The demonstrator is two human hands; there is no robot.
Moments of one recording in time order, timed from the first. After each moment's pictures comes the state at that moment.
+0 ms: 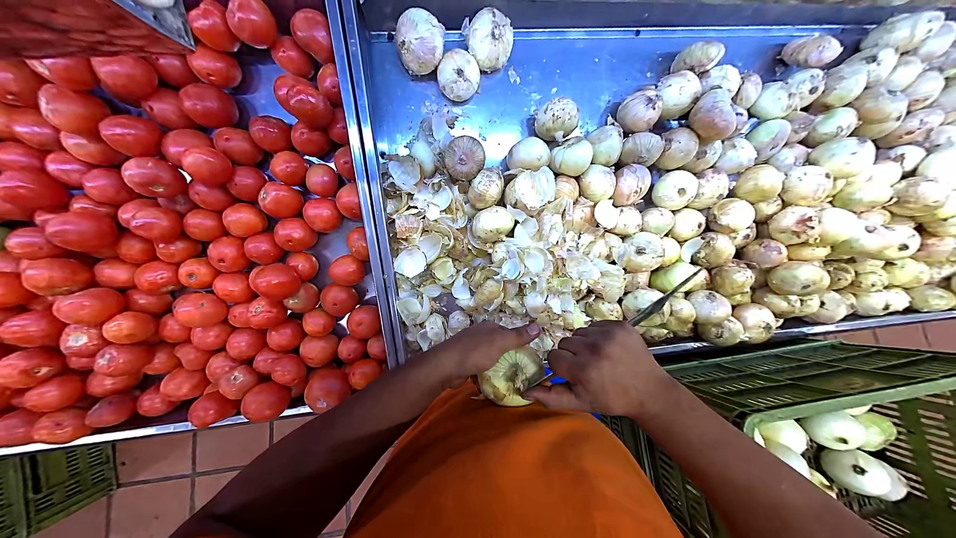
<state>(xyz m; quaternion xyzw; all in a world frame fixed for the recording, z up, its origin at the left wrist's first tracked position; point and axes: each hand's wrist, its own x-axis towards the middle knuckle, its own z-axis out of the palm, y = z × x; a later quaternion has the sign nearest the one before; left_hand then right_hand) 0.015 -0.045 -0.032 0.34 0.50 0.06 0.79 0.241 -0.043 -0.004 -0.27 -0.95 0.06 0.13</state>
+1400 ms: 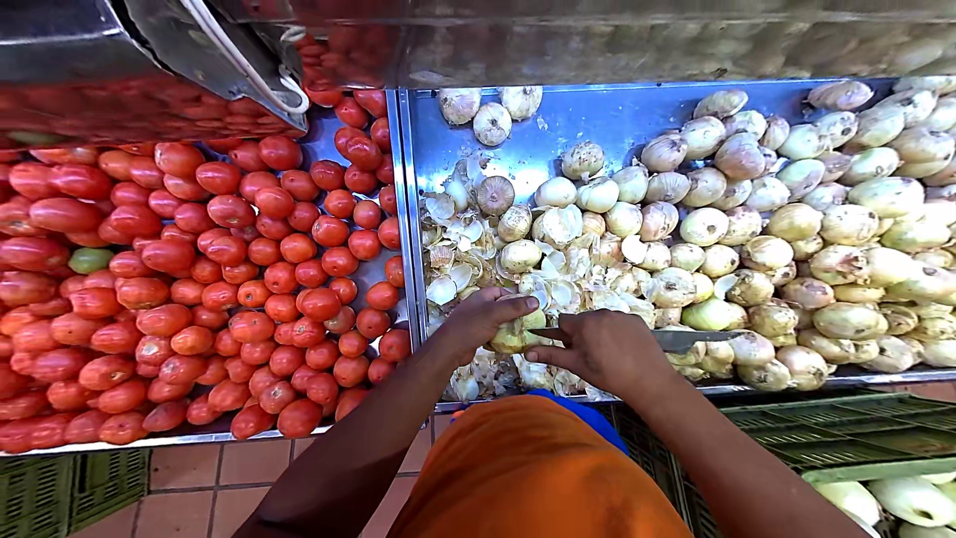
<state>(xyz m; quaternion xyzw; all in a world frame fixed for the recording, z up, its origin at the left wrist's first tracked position) -0.026 0.005 -0.018 0.31 0.55 0.26 0.73 0.192 0.009 0.020 -0.50 -0.84 0.17 -0.10</state>
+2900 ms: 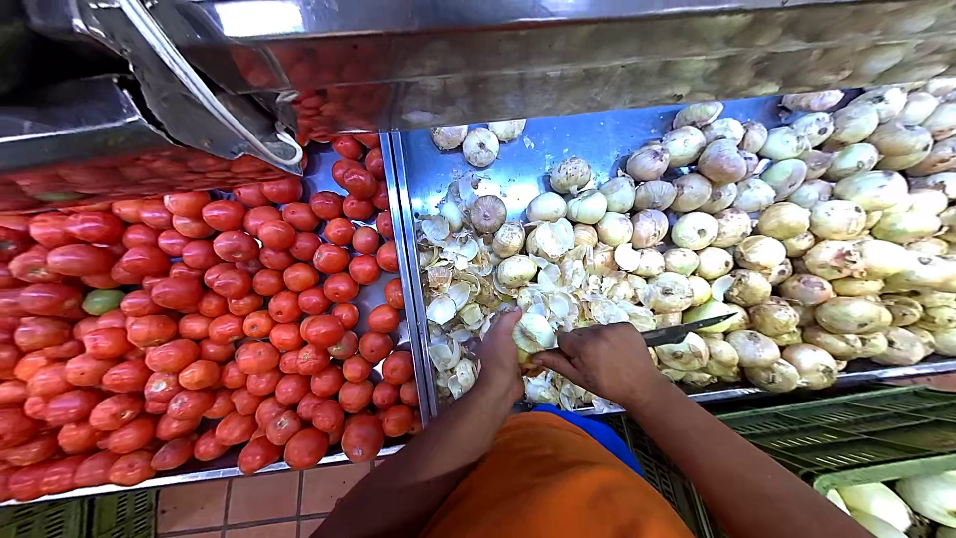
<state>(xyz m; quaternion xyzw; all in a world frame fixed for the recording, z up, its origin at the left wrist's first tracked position) 0.045 -0.010 -0.054 0.03 0.60 0.45 0.66 0.215 0.005 -0.037 -0.42 -0.90 0.01 0.10</state>
